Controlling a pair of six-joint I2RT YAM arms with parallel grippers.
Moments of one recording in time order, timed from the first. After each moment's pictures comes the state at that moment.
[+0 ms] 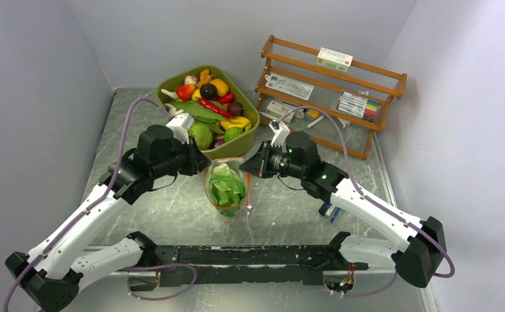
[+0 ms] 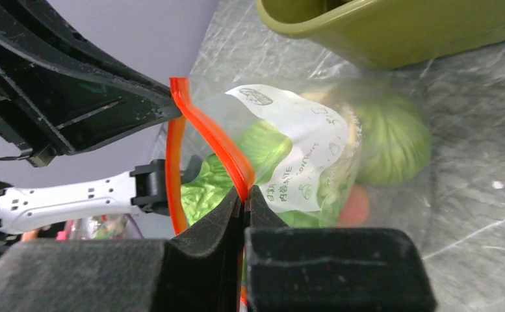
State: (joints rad) left arm -0.63 0.94 1.02 -0.58 0.11 -0.52; right arm 0.77 1.11 0.88 -0.10 -0.28 0.76
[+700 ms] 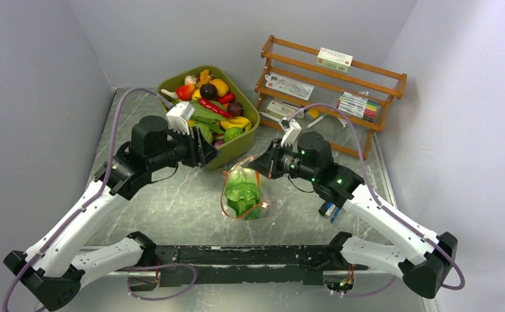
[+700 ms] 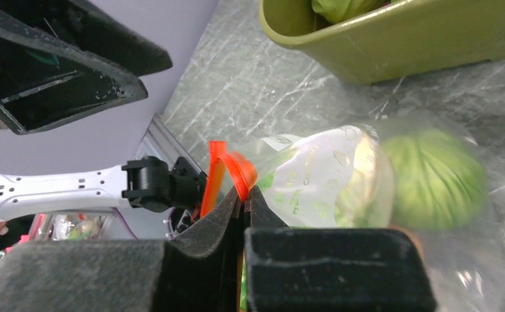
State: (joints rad) left arm -0.63 0.97 1.10 -0.51 0.22 -0.52; right arm 0.77 1.01 0.93 -0.25 -0.22 0.65
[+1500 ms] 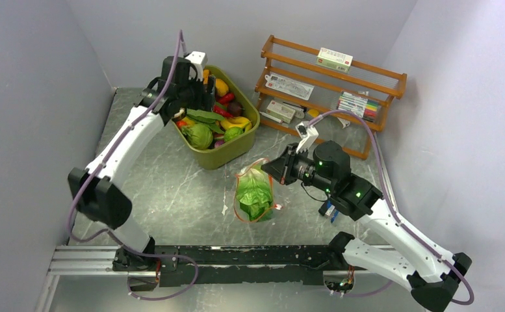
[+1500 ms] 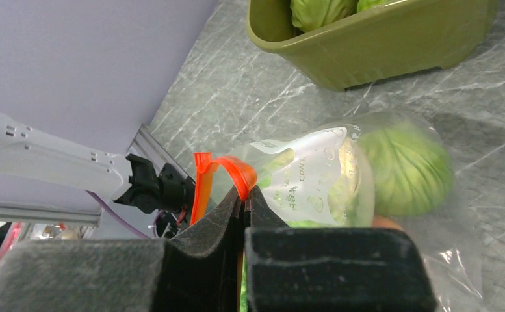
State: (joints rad) left arm -0.41 1.59 1.64 -0.60 -0.06 -0.11; right arm 0.77 0.83 0.91 -0.34 -0.13 0.61
